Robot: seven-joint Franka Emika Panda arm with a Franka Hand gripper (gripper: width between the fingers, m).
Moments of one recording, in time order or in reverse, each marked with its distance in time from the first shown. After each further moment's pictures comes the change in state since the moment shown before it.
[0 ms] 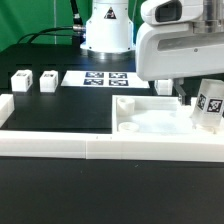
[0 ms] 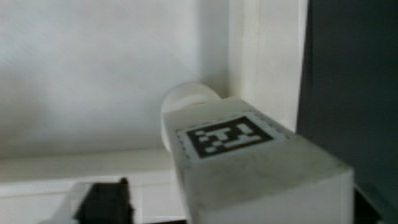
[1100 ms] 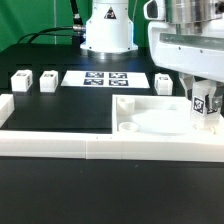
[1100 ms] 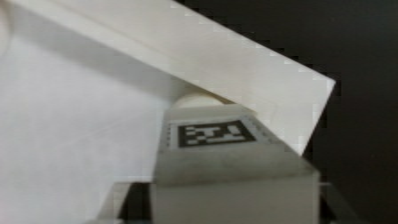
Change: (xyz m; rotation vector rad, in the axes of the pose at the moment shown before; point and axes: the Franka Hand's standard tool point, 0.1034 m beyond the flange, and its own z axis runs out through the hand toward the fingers) arm -0.001 0.008 0.002 0.073 0.020 1.190
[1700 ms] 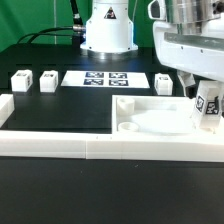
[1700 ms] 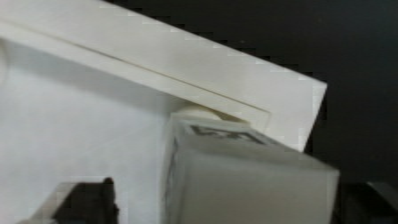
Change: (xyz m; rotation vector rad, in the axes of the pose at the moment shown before) arm -0.005 -0.001 -0.001 0.006 -0.017 -0.060
